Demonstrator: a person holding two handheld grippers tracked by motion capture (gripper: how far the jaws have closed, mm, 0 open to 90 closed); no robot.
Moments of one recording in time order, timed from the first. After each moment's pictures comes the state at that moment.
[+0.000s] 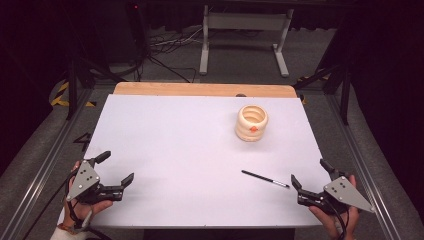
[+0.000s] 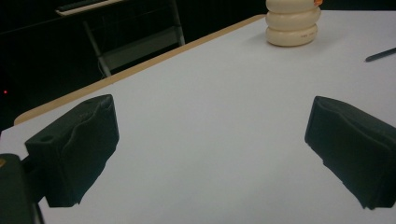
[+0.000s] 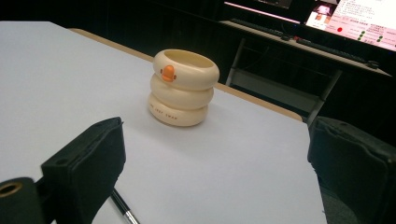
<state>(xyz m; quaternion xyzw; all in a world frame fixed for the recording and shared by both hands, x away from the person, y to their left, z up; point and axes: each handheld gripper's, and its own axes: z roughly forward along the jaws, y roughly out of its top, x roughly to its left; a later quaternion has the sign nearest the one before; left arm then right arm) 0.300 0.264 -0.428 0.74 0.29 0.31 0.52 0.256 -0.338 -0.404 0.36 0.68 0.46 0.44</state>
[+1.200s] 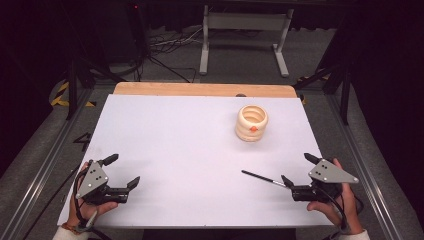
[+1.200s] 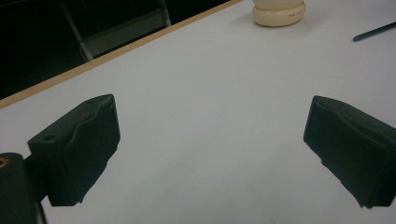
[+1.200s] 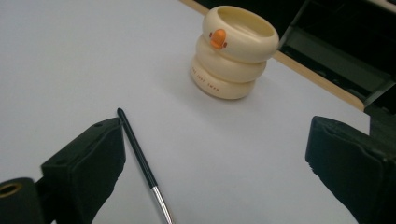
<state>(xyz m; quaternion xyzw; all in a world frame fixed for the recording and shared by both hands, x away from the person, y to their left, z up) 0.304 0.254 -0.435 0.77 0.28 0.29 0.49 0.289 -0.324 -0.382 0.31 0.80 0.39 0.34</state>
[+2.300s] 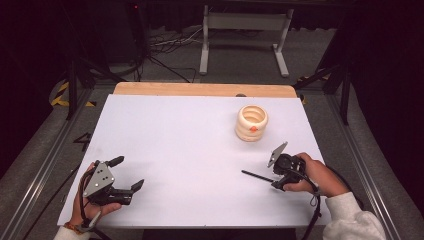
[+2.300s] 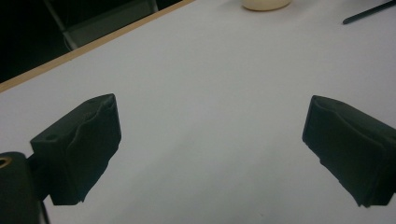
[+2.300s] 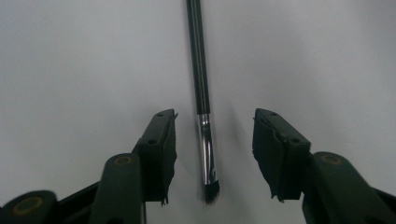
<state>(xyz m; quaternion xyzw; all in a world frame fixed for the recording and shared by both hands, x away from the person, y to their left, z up) 0.307 0.246 -0.439 0.79 0.27 0.27 0.48 0.370 -0.273 -0.409 0.23 0.97 0.07 0.07</state>
